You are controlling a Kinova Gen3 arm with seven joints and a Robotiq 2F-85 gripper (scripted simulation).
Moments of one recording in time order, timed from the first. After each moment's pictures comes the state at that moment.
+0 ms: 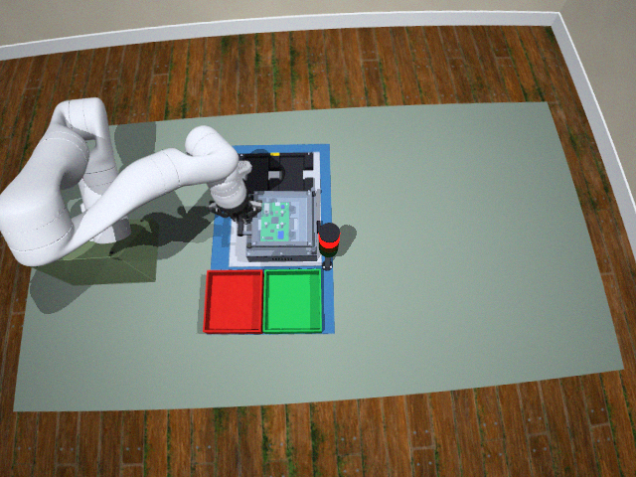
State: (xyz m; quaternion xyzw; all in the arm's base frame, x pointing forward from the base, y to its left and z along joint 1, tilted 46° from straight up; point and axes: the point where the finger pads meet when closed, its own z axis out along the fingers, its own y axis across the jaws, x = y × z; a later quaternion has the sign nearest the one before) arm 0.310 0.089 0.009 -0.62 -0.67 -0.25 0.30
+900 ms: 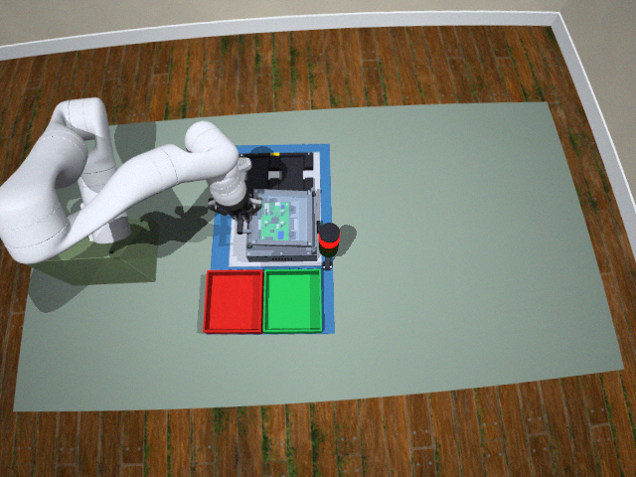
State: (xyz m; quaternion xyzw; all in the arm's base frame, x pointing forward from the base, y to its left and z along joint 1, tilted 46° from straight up) arm 0.313 0.079 0.019 -0.62 -0.68 -0.25 0.30
